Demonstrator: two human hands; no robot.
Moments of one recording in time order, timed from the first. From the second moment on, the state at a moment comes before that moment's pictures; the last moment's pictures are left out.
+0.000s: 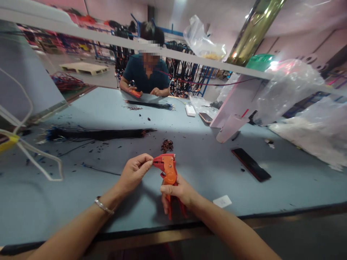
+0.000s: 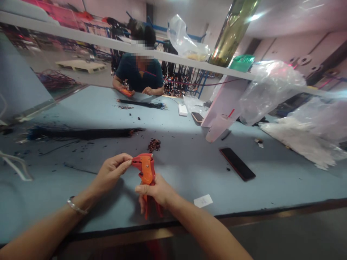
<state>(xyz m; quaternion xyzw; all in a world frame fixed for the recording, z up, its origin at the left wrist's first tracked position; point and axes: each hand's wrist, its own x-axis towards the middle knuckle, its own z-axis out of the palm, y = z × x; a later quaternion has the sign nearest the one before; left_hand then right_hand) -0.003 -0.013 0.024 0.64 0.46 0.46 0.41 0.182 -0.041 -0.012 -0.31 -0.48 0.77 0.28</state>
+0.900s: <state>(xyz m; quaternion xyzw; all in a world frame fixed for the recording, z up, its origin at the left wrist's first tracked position) -0.007 -0.003 0.007 0.61 0.51 0.48 0.37 0.205 -0.027 0.002 -0.22 -0.39 0.81 0.39</state>
